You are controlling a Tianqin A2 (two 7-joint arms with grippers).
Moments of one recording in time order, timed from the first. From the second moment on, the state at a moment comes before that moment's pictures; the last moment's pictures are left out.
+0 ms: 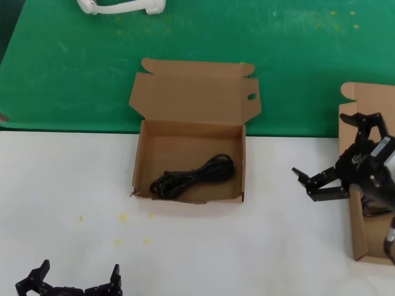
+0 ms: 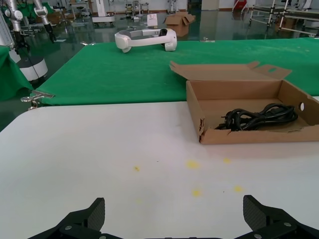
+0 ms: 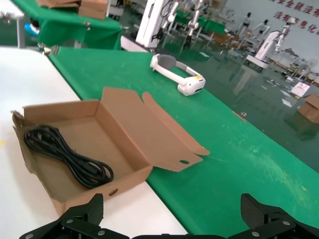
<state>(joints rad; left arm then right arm) 0.00 -0.30 1.60 -1.60 -1.80 0.00 0.00 0.76 0.63 -1.98 1.42 1.31 -0.50 0.37</state>
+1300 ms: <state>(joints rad) 0.00 -0.30 1.60 -1.60 -1.80 0.00 0.00 0.26 0.41 -1.73 1.54 1.63 -0.17 0.13</state>
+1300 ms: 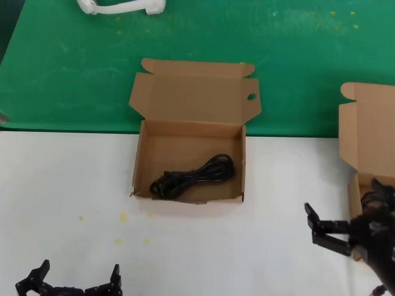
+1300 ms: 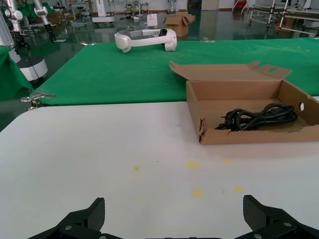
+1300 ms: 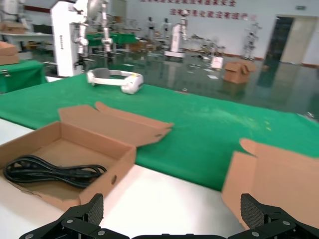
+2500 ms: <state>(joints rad) 0.00 -0.30 1.60 -1.60 -1.80 0.00 0.00 0.03 0.31 -1.62 1.59 1.78 -0.02 0.02</state>
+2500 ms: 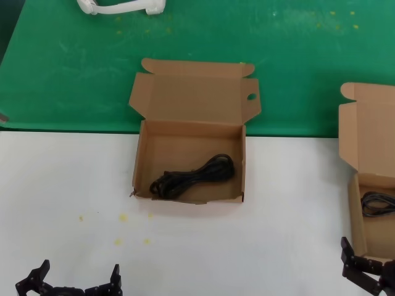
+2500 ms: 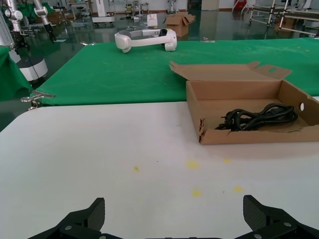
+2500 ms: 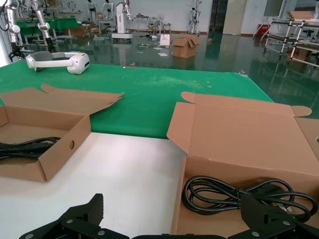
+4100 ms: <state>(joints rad) 0.00 -0.30 1.60 -1.60 -1.80 0.00 0.00 0.03 0.31 -1.62 1.59 1.78 -0.02 0.02</state>
